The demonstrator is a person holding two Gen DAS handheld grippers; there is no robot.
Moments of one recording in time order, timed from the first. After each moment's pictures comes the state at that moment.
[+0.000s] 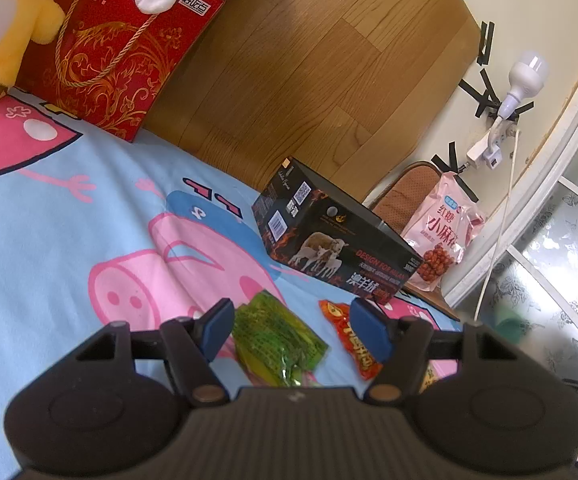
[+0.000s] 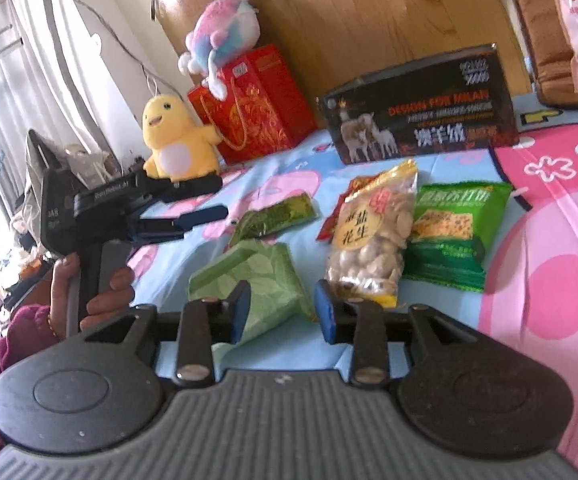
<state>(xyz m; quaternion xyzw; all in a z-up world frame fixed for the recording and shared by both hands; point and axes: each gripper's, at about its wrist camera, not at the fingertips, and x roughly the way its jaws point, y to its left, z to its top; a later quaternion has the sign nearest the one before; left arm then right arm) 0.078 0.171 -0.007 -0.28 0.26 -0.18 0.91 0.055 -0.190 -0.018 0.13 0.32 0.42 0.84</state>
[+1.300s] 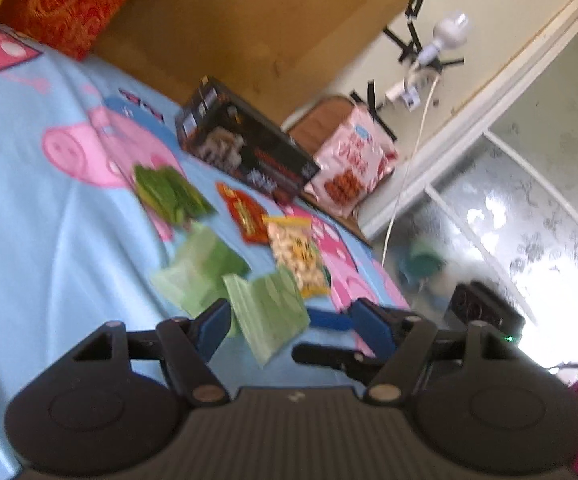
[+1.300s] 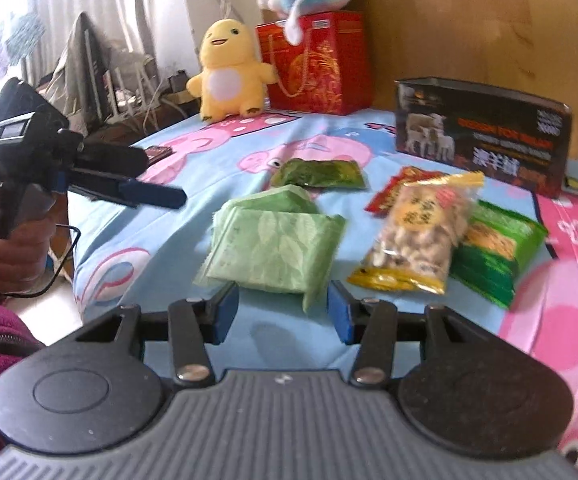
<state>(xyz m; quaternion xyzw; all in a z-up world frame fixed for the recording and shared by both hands) -0.014 0.139 -0.001 -0.30 0.32 -0.29 0.85 0.026 -0.167 -0.012 -0.05 0.29 0.47 0.83</state>
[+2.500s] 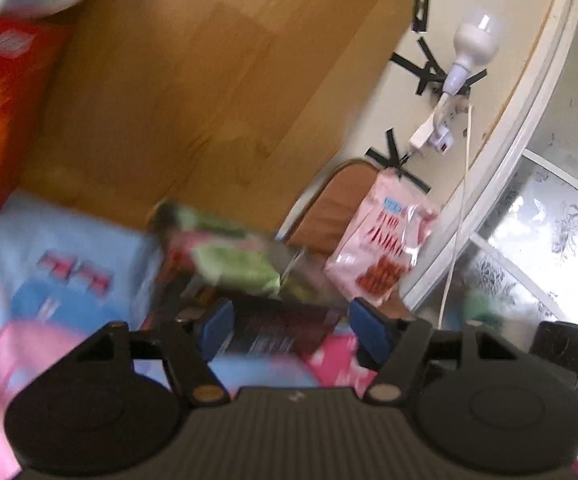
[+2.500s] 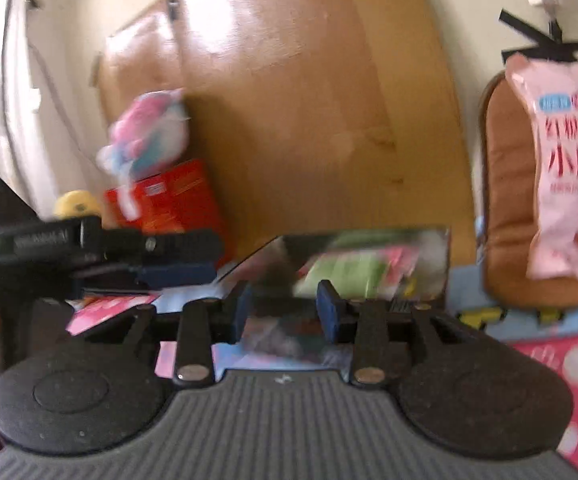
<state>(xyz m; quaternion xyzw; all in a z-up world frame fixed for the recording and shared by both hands) 0.143 0.091 0.046 -0.23 0.26 -0.25 0.91 0.151 -0.187 0.053 0.10 0.21 0.33 0.92</state>
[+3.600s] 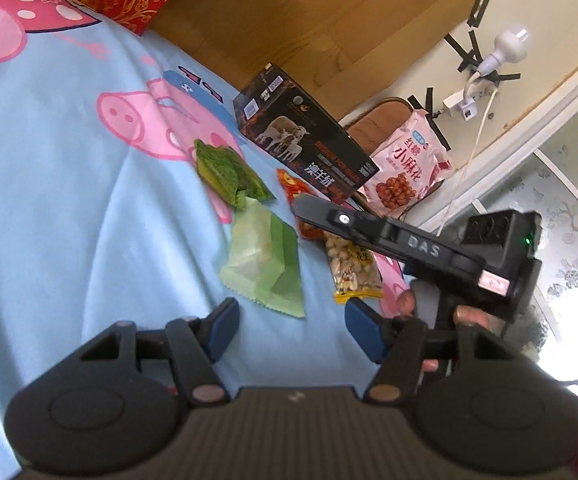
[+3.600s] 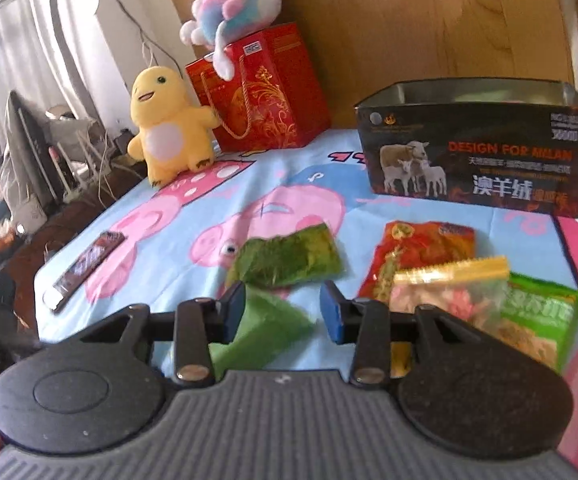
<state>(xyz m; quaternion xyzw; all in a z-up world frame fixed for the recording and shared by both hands) -0.002 0.146 -0.025 -0.33 0.35 -0.22 0.85 0.104 -0.119 0.006 0.07 0.33 0.42 0.84</state>
